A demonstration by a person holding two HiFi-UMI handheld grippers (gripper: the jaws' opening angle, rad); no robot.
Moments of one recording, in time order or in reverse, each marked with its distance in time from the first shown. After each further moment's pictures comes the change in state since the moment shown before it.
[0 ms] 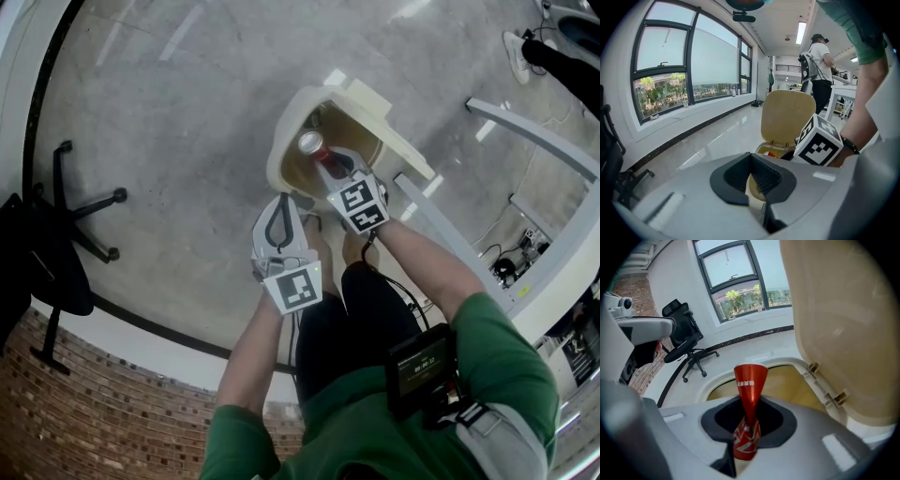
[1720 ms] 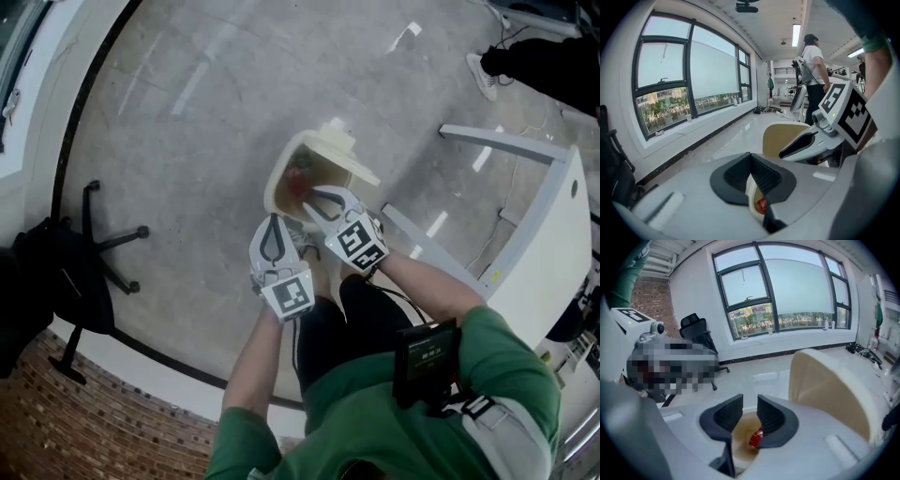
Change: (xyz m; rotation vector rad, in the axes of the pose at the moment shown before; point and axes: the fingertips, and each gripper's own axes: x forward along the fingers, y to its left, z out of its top) left arm -0.033 0.004 0.079 0.054 -0.075 0.065; right arm -0.121 0.031 0.096 -0.126 -0.168 0.058
